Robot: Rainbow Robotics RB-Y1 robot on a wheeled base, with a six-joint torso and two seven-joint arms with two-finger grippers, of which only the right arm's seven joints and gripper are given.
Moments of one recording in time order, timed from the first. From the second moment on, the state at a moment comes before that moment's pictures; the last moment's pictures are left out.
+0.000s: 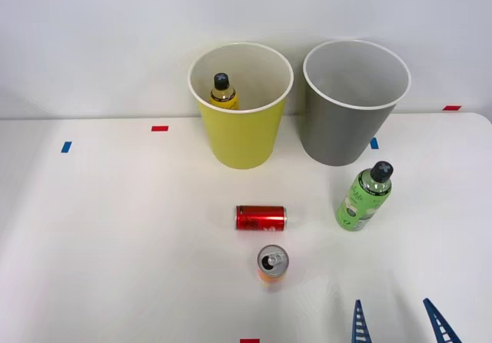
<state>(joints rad) 0.90 -0.25 0.37 -1.81 -0.22 -0.77 1.74</state>
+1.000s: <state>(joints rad) 0.92 -0.26 0.37 -1.81 -0.22 -0.78 1.75</state>
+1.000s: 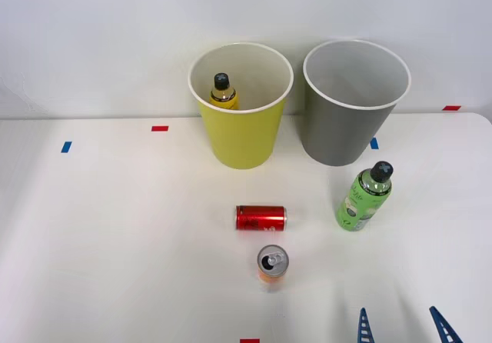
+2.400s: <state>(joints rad) 0.92 -0.26 0.37 -1.81 -0.22 -0.78 1.75</state>
